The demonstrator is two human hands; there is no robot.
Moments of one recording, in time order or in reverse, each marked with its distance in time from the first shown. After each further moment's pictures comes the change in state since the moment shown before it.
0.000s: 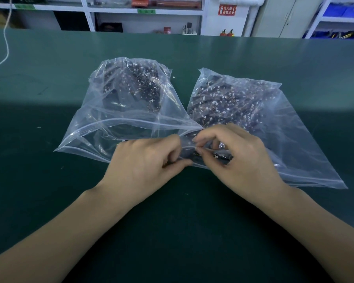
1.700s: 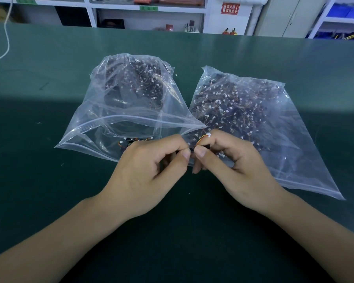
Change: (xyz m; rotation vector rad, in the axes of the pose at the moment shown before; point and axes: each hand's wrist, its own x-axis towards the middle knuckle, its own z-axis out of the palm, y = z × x) left_hand -0.012 0.014 -0.010 -0.603 -0.059 -0.133; right_hand -0.001 -0.021 0.001 0.542 -0.185 0.200
